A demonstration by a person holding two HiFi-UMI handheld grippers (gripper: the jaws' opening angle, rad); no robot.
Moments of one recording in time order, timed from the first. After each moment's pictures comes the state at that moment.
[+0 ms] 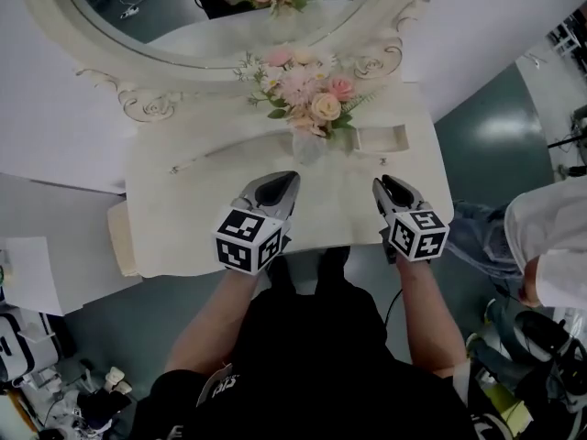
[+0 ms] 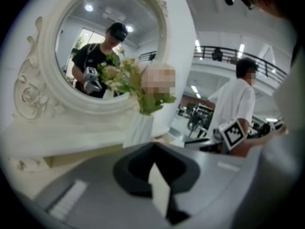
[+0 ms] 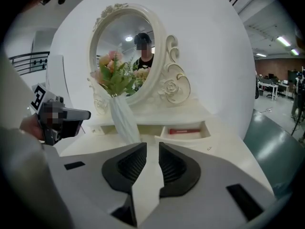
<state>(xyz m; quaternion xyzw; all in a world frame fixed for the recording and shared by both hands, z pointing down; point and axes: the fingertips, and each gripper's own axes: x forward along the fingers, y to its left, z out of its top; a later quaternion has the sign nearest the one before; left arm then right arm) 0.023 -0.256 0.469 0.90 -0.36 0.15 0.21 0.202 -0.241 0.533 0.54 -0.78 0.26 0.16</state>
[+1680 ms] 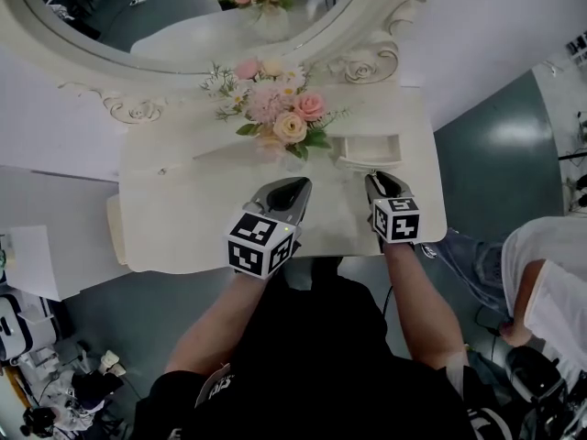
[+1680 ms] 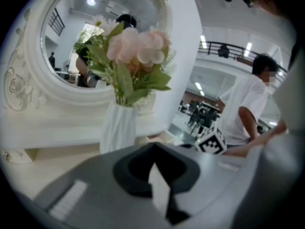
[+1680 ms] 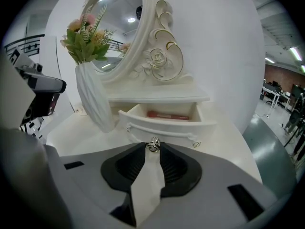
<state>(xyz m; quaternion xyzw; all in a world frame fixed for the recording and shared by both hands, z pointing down) 0.091 -0.271 0.489 0.88 -0.37 0.17 0.24 0.247 -0.293 0.618 0.53 -0.76 0.26 0.26</state>
